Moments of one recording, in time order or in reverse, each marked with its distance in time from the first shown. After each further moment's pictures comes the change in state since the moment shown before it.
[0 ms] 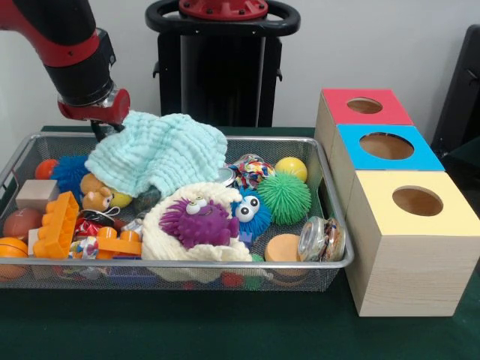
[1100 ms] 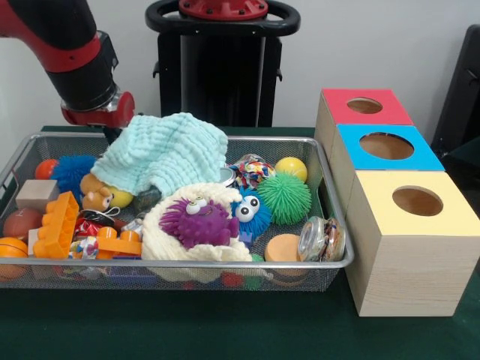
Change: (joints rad) arm -0.001 0.026 0.052 -0.046 -0.001 0.044 0.000
